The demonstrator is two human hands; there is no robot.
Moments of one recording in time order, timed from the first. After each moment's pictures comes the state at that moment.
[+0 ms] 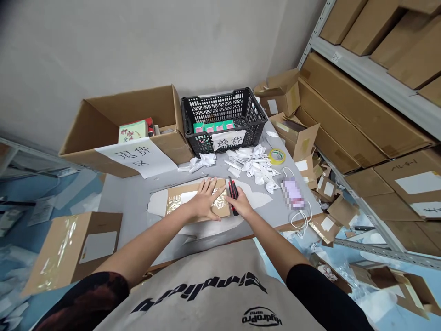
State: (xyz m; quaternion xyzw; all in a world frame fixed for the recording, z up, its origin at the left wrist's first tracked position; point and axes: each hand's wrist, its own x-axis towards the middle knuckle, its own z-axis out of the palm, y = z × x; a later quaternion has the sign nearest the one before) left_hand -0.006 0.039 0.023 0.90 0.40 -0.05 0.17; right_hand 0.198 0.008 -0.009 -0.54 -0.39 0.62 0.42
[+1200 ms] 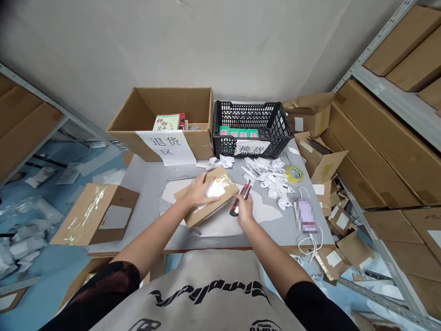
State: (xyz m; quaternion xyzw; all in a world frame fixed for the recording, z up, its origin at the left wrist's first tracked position) left_hand -0.075 0.038 0.034 0.78 0.60 0.09 0.16; right_hand 0.140 0.017 0.006 -0.61 -0.29 0.58 0.46
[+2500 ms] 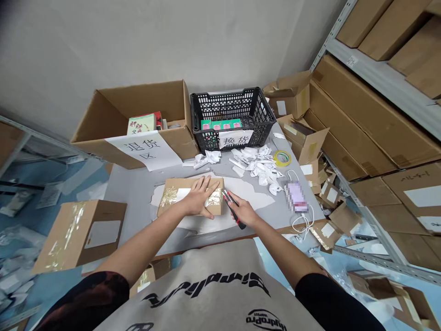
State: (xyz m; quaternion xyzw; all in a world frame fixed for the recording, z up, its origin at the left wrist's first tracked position) left_hand -0.038 0.033 0.024 0.87 0.46 -0.06 0.18; right_hand 0.204 -0.012 0.014 -0.55 -0.48 0.64 0.22
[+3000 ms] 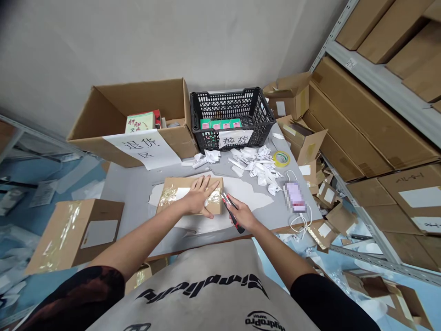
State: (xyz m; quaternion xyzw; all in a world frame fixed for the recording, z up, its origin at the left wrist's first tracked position) left_hand -0.036 0.037 0.026 0.86 0.47 -0.07 0.20; right_hand 0.199 -0.026 0.017 -0.55 -0.42 0.68 0.25
